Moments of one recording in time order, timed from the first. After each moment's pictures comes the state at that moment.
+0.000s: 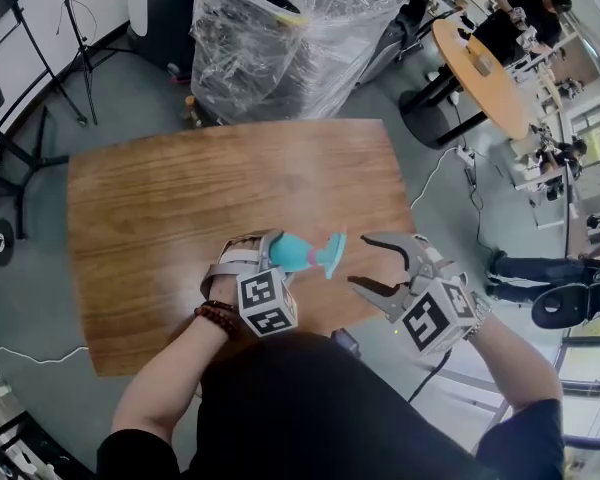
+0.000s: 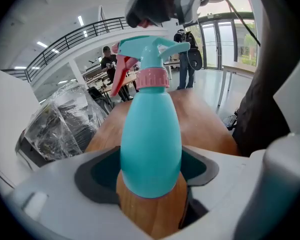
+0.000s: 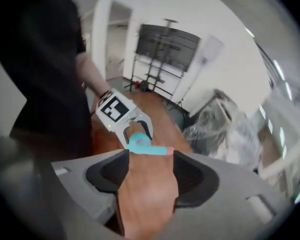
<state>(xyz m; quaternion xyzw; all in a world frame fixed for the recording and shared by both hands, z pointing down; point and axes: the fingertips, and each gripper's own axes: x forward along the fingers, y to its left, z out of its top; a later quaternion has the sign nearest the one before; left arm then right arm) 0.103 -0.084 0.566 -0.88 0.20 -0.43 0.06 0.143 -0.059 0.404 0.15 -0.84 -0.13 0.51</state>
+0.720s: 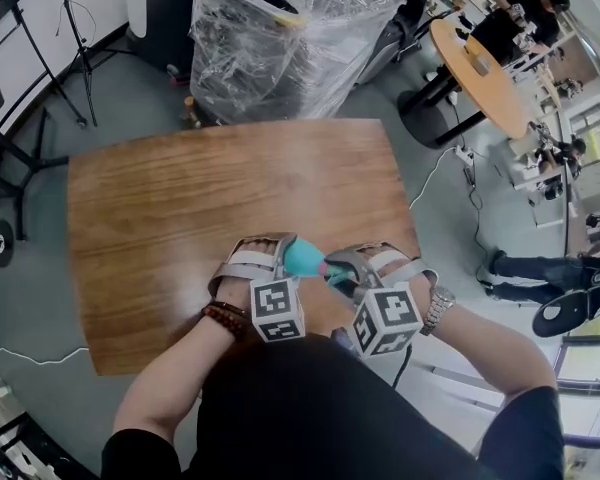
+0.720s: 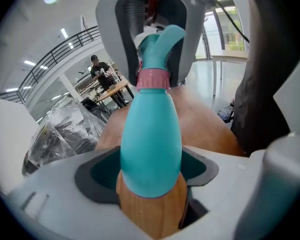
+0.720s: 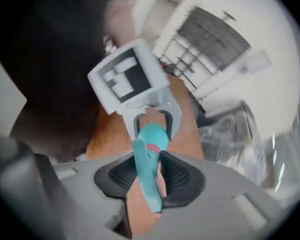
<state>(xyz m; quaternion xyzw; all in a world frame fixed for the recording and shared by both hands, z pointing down) 0.120 -0.072 0.559 -0.86 0.18 -0.45 0.14 0.130 -0.037 0.482 0.06 -0.77 -0.18 0.61</state>
